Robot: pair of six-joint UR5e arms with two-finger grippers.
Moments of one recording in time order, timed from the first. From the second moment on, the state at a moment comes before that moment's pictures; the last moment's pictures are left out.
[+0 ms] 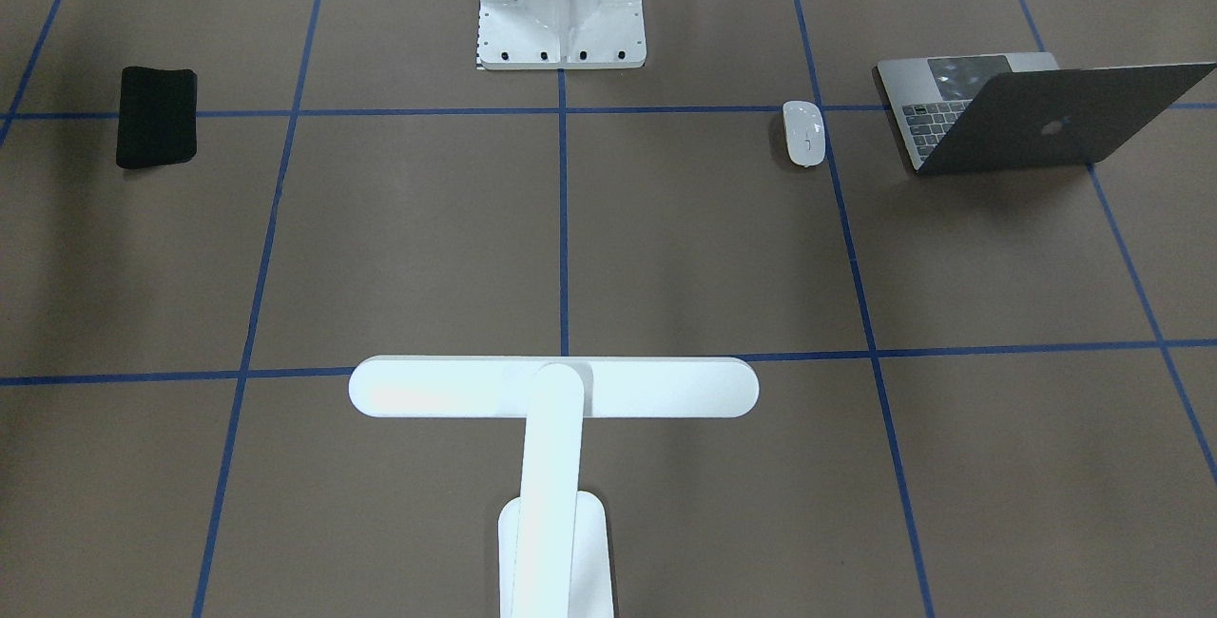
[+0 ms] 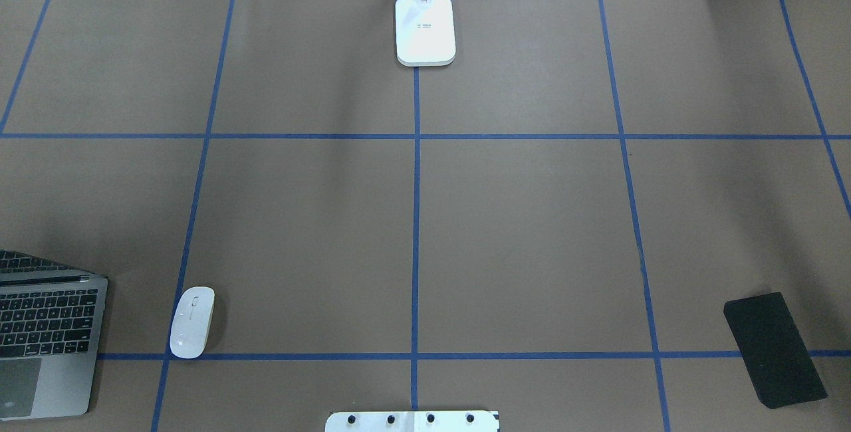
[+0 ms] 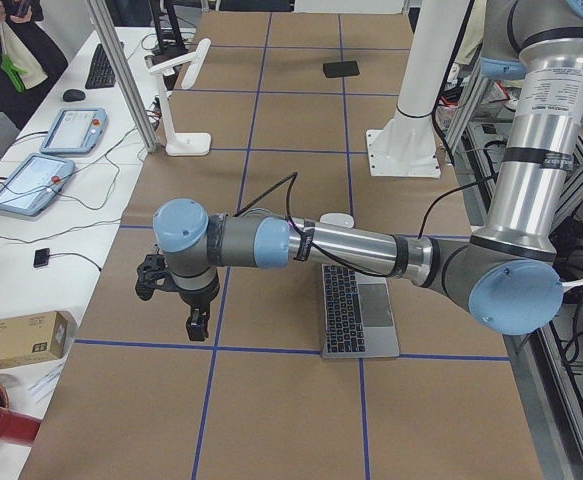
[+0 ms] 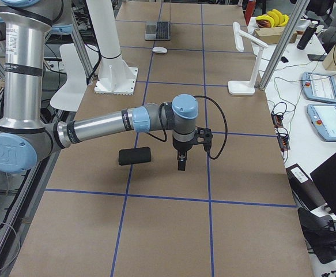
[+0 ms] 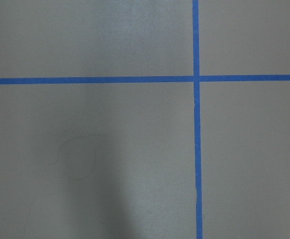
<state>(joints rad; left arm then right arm) -1.64 -1.74 -1.57 -1.44 -2.34 0.04 1.45 -1.69 1.95 -1.68 2.29 0.22</state>
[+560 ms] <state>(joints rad) -1.64 -1.74 -1.57 -1.43 -2.34 0.05 1.44 -1.68 1.93 -1.68 2.29 0.23</state>
